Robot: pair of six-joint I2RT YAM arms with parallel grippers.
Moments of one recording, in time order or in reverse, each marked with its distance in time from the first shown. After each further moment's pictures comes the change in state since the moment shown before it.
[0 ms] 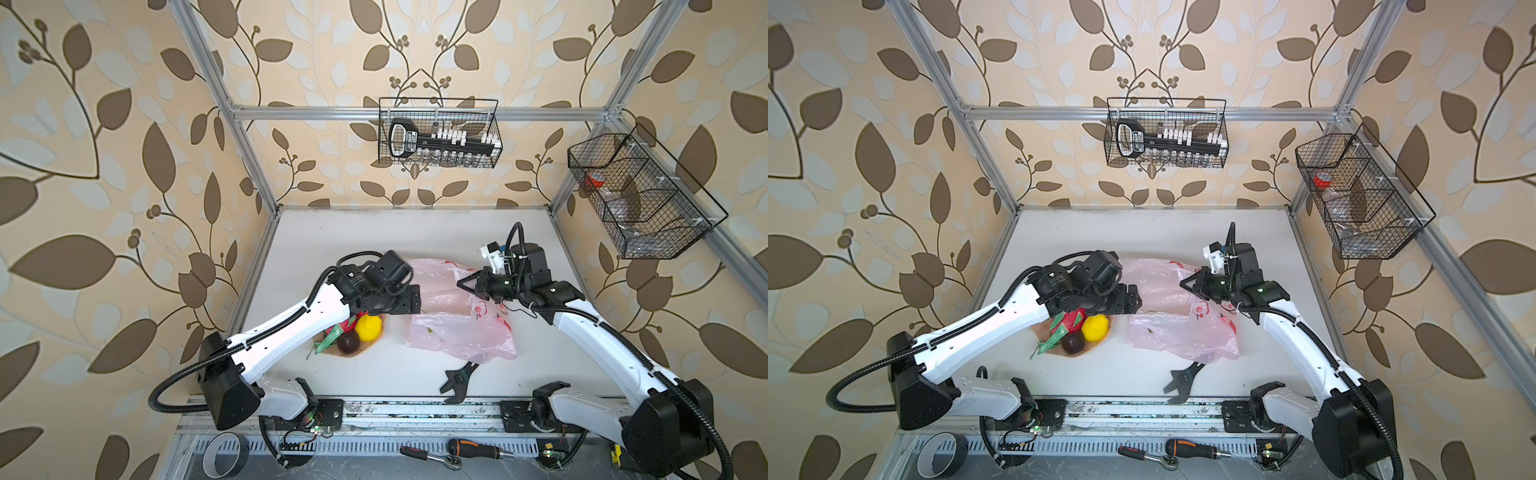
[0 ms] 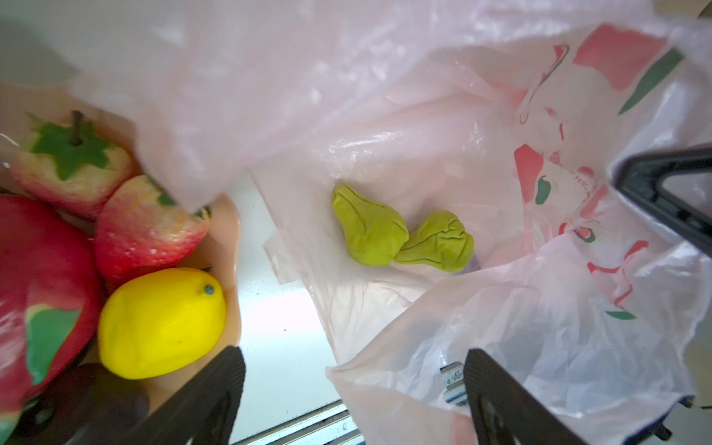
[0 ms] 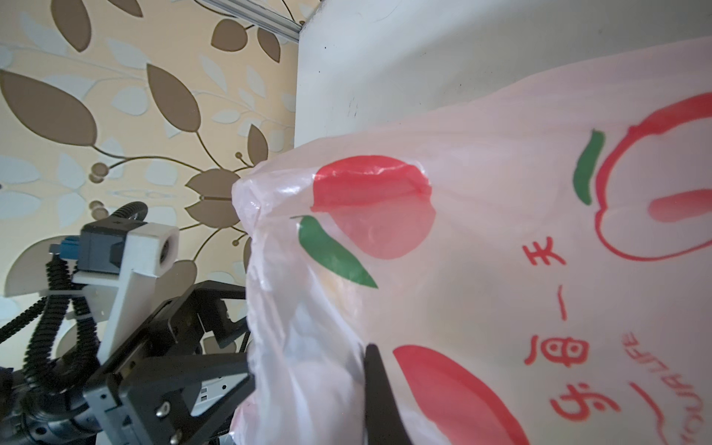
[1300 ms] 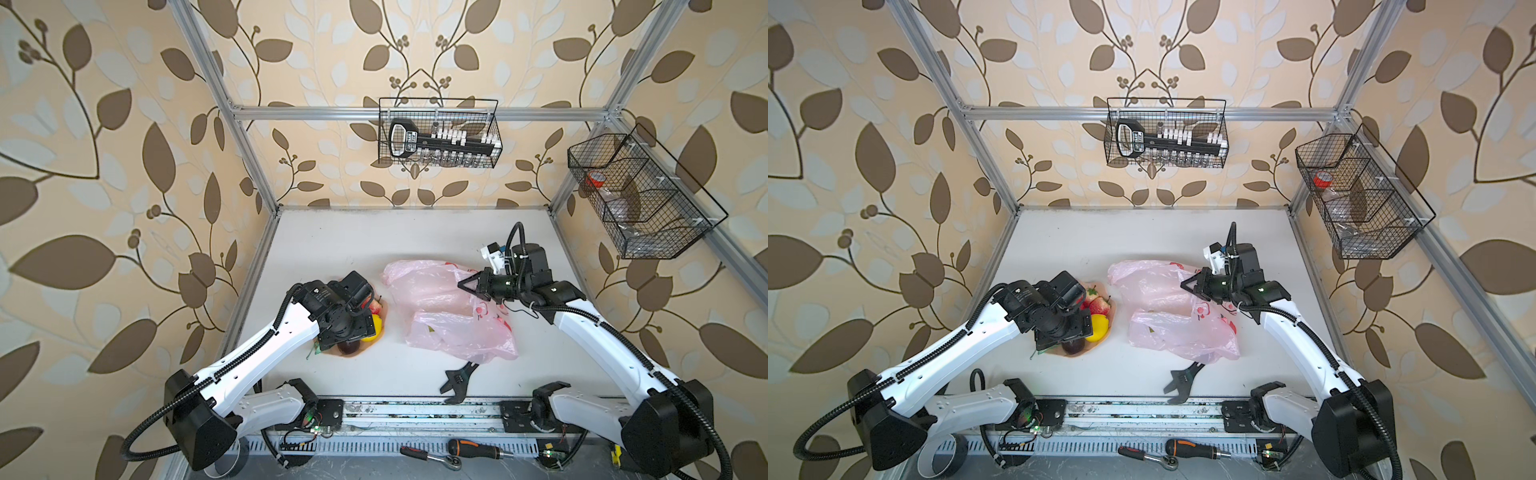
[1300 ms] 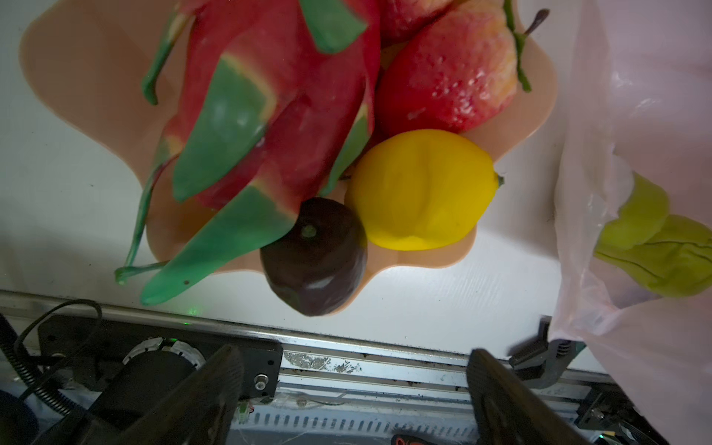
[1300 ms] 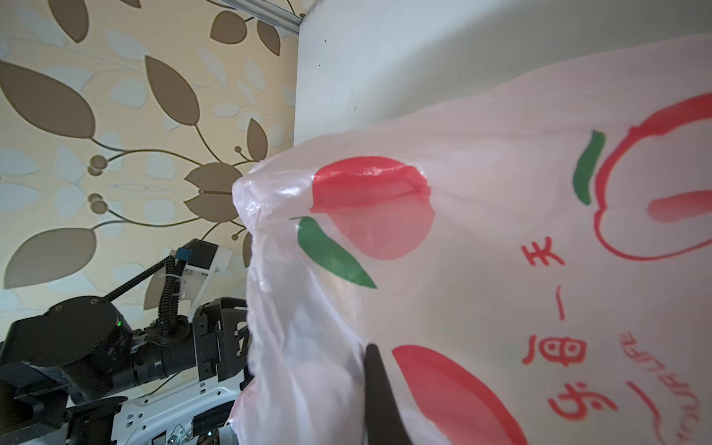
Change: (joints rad) left arm 0.142 -0.205 -0.256 -0.312 -0.028 -0.172; right arm -0.013 0.000 0.001 -0.018 -0.021 -0.026
